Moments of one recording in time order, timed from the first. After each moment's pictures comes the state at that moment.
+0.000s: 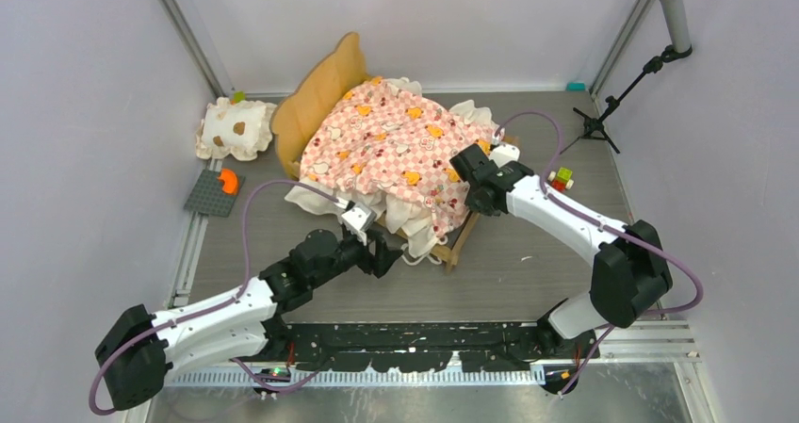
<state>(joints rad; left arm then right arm) -0.92 0.86 0.37 0.24 -0.05 -0.27 0.61 1.48 1.10 -0.75 0.49 0.92</state>
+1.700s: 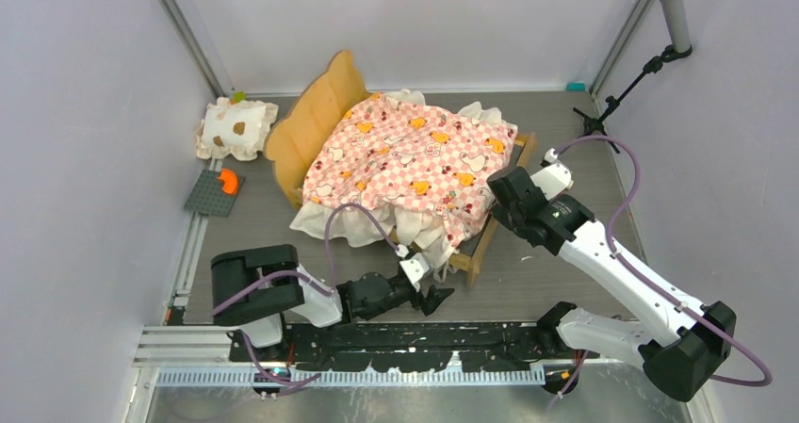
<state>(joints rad) -1.31 1.63 0.32 1.21 -0.22 -0.10 0.63 1.05 0.98 -0.85 0.56 1.20</state>
